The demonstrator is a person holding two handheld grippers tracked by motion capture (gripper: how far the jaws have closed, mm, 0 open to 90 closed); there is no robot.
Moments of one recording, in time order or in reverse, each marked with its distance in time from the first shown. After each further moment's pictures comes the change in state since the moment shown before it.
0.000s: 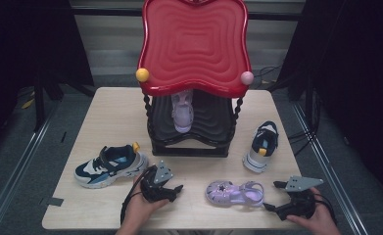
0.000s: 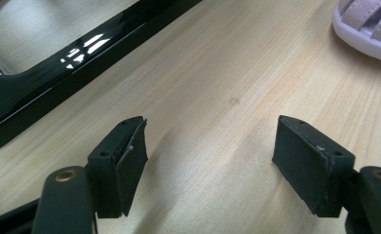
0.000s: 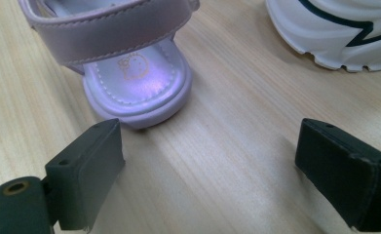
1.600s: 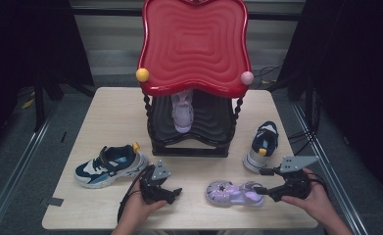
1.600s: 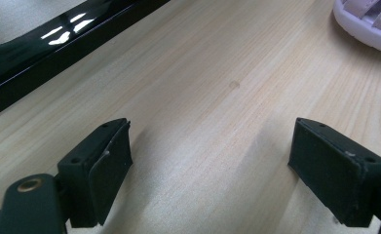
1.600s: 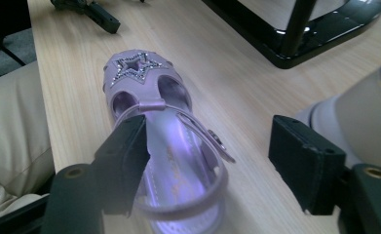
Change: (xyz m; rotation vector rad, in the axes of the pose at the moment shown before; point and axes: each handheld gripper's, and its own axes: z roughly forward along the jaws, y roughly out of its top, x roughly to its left) left arm 0.006 -0.002 0.001 0.039 -0.038 -0.048; right arm 0.000 0.075 -0.008 -0.072 0.166 -0.036
